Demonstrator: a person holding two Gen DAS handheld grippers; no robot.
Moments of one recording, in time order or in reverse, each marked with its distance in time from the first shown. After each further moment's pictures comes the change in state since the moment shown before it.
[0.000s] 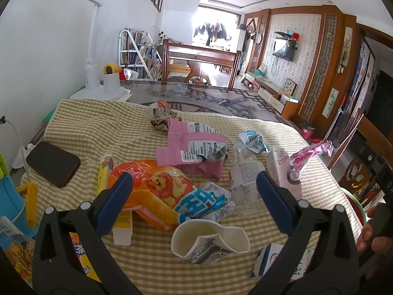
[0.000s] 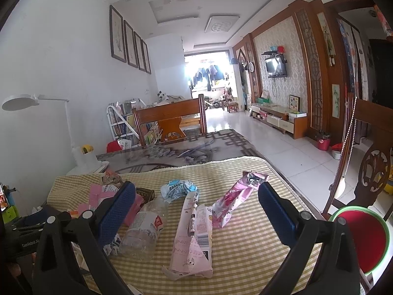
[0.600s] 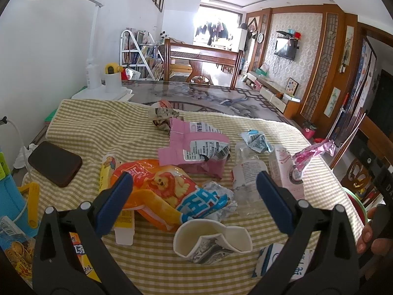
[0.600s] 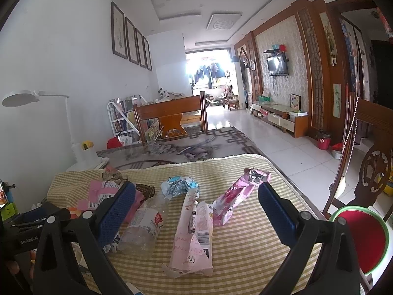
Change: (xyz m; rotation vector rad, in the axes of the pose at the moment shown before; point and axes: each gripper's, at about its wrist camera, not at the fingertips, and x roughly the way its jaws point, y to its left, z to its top) left arm 0.001 0.002 0.000 0.000 0.001 0.011; right arm 0.004 0.002 0.000 -0.012 0.020 0.001
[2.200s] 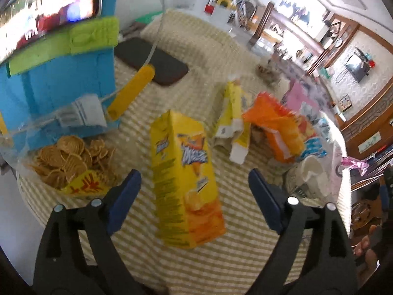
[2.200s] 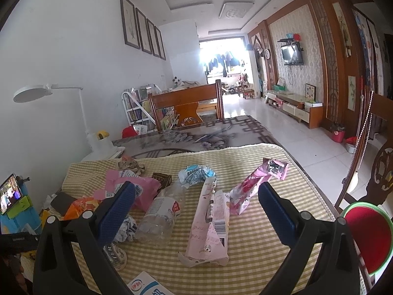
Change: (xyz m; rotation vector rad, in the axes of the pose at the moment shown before) left arm -0.046 0.127 -0.060 -0.458 0.360 0.221; right arm -0.003 0.009 0.004 -0.003 0.077 0.104
